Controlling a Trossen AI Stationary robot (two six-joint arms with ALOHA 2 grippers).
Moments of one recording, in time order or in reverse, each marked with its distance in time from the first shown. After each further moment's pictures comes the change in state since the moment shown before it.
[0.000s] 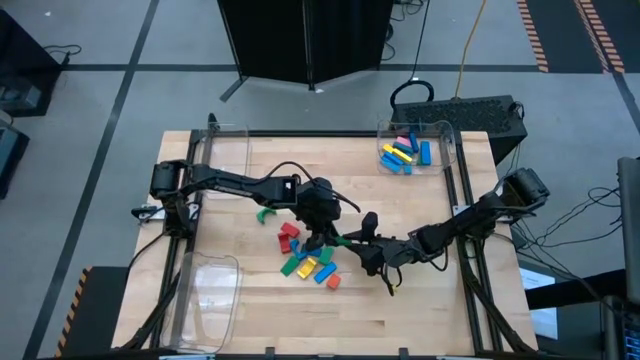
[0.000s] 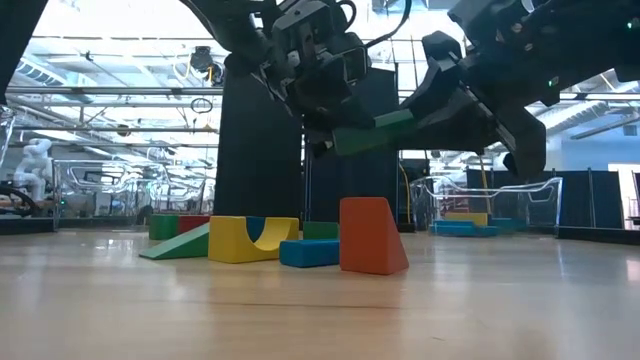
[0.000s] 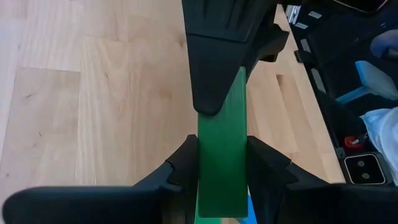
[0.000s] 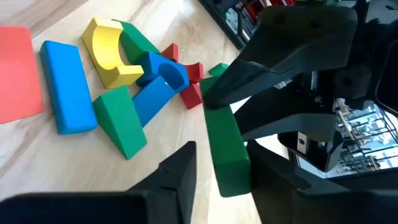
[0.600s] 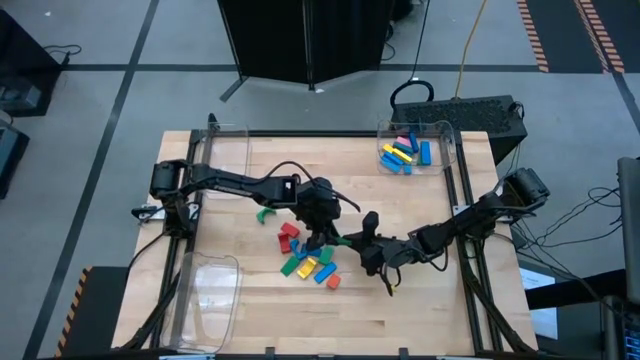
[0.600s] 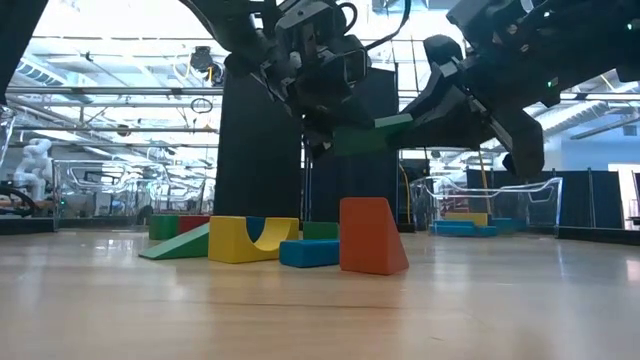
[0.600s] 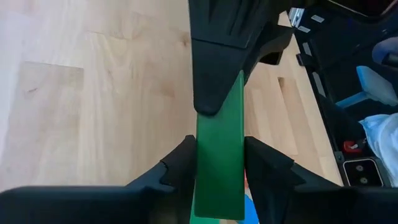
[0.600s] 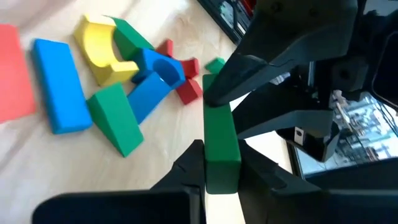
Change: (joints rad) left arm 0.008 0.000 0.000 -0.005 -0.010 -0.024; right arm 0.001 0.000 0.001 -0.005 0.023 0.035
